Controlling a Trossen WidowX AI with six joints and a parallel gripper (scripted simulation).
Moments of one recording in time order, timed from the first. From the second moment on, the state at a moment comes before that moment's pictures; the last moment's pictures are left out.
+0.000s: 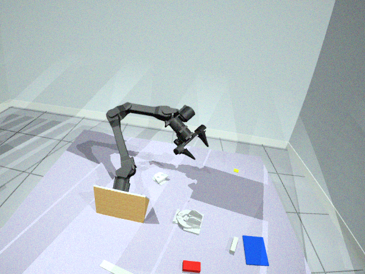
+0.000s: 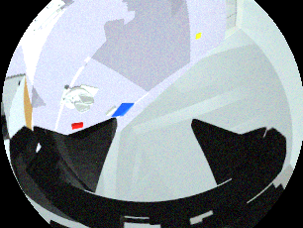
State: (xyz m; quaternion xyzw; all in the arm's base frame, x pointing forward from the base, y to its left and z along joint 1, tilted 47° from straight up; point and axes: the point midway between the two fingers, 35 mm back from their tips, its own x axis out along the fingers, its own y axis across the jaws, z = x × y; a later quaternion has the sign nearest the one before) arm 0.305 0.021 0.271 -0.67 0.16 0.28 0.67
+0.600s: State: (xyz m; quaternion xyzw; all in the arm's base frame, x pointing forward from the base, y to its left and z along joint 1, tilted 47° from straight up) arm 0.249 0.074 0.219 -0.65 0.08 0.50 0.57
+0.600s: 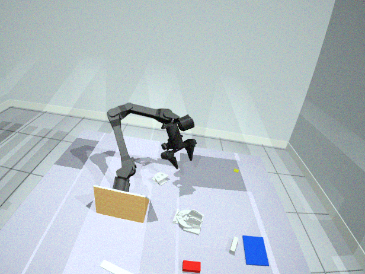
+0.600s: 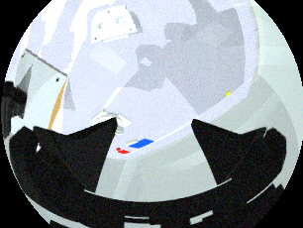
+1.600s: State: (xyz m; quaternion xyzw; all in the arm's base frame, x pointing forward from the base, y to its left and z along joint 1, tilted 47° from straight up) arm 0.167 0.136 0.190 -0.54 -0.06 0.69 0.49
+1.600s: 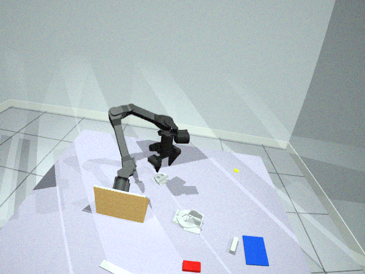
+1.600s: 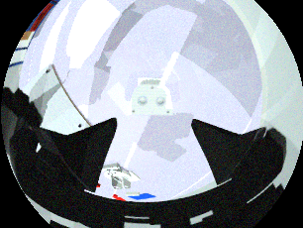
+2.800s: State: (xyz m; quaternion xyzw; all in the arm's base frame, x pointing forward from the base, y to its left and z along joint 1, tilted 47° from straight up) arm 0.167 0.177 0.154 -0.54 -0.06 0.69 0.49
